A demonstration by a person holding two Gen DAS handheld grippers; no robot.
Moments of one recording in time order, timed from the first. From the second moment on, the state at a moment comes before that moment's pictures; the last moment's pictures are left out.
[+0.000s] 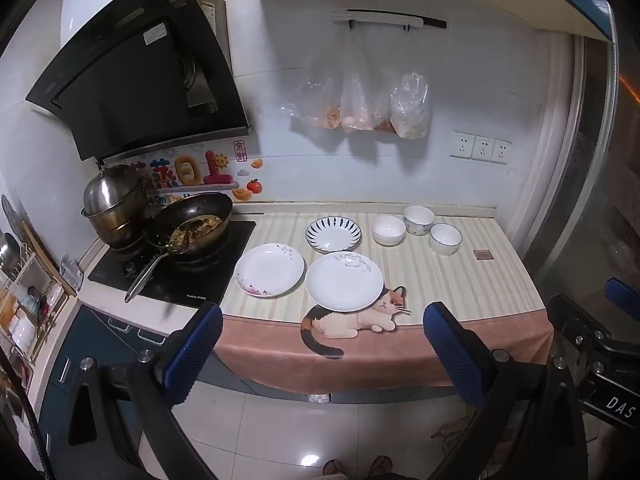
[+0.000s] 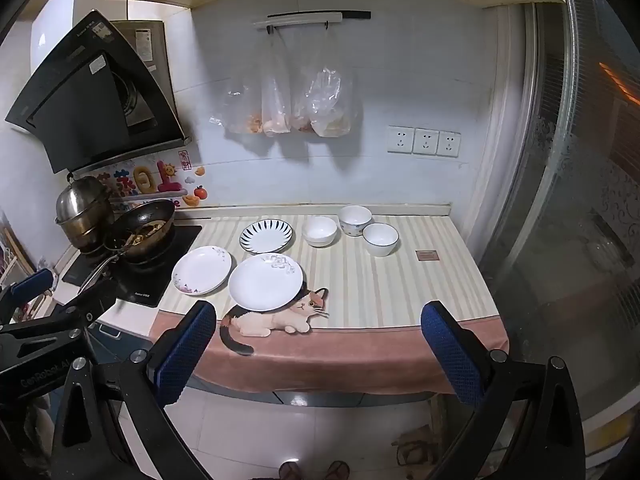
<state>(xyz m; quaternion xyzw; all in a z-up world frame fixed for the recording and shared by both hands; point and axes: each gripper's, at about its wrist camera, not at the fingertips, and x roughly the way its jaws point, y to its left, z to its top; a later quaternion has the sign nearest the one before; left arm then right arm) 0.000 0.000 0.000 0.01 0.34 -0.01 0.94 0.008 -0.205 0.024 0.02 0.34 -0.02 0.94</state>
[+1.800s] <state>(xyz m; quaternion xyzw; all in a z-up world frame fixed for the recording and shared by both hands) 0.000 0.000 0.015 0.01 0.34 0.00 0.94 0.006 -0.203 0.035 0.02 0.33 0.00 0.94</state>
